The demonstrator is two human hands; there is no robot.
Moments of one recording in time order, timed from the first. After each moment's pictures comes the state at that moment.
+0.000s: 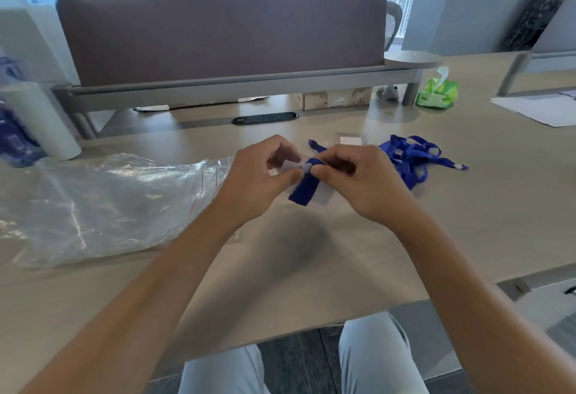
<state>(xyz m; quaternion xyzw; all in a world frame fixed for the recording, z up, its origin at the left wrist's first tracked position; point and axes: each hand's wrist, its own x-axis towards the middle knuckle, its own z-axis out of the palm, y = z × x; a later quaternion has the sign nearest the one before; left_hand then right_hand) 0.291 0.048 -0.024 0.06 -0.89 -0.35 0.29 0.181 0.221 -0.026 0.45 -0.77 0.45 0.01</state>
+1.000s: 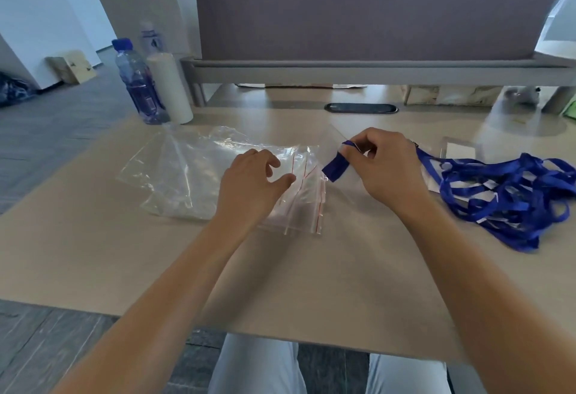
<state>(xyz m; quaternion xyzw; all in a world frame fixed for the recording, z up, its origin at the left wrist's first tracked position) 0.379 -0.034 -0.049 0.38 -0.86 -0.17 0.29 0.194 0.095 -0.028 0.43 -0.79 0.43 0.02</state>
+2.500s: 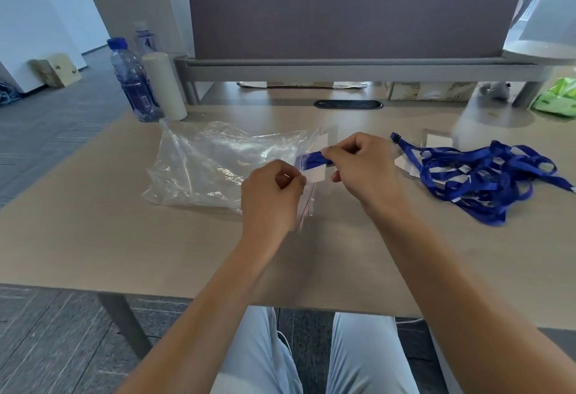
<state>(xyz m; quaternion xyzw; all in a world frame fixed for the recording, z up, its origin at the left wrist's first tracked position) 0.383 0.045 -0.049 0.37 -0.75 -0.38 0.39 0.250 0.113 -0.019 0.28 -0.77 0.56 -0.12</state>
